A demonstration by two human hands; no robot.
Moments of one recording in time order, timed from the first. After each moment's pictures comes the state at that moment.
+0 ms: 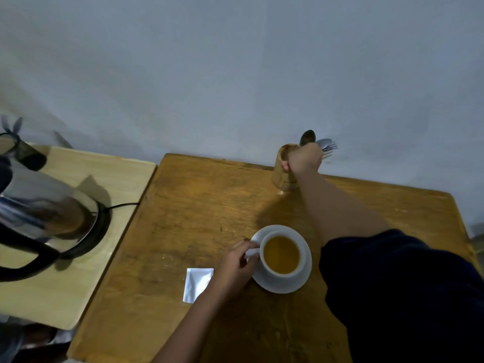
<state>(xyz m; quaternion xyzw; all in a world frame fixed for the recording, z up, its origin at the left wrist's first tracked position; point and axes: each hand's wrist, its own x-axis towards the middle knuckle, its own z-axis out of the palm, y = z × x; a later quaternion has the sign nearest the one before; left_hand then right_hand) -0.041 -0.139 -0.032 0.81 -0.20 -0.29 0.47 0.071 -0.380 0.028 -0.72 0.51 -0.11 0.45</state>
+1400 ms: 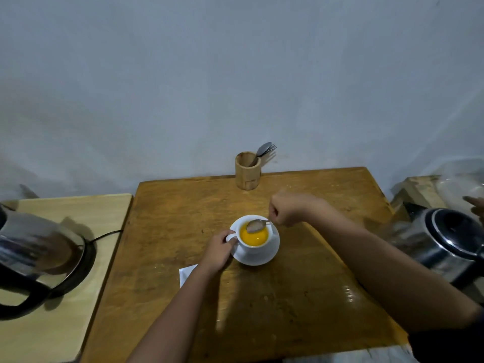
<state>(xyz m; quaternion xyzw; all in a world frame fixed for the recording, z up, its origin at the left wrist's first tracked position) -0.038 -0.141 -0.019 0.79 -0.20 -0.33 0.47 -0.108 -0.323 0.103 -0.94 0.17 0.25 0.18</state>
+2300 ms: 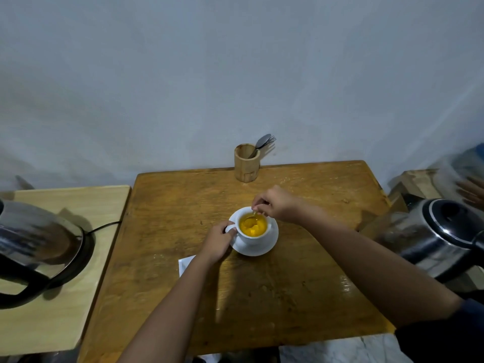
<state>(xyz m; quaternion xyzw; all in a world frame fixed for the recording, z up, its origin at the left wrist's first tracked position) -0.036 -0.139 -0.025 0.79 -0.19 -0.35 0.46 -0.115 -0.302 0.084 -0.93 0.14 0.10 0.32</state>
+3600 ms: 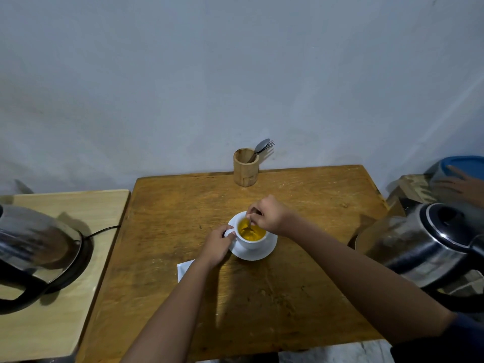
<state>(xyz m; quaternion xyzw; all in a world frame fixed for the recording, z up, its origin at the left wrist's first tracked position) -0.036 -0.140 -0.024 0.79 -0.20 -0.34 0.47 -0.116 -0.281 0.081 -0.94 0.16 0.08 0.30</state>
